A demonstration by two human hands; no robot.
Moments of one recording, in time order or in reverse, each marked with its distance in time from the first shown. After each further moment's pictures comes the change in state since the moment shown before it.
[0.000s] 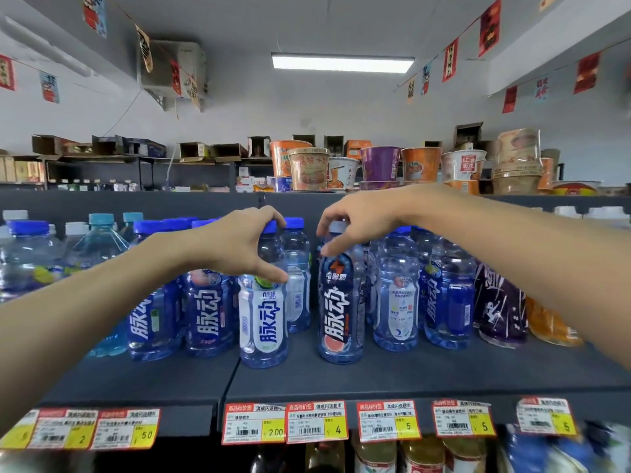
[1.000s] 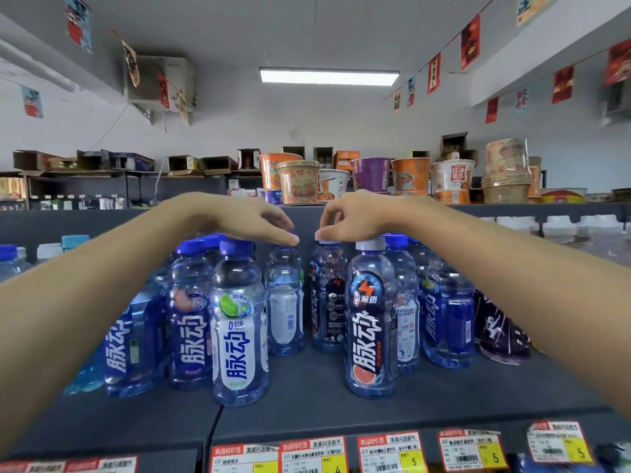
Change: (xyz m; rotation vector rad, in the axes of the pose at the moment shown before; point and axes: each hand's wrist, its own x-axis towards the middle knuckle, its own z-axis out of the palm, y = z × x) left_hand 0.062 0.005 -0.042 -0.096 -0.301 -0.027; right_hand 0.020 0.017 -0.003 0.086 0.248 0.127
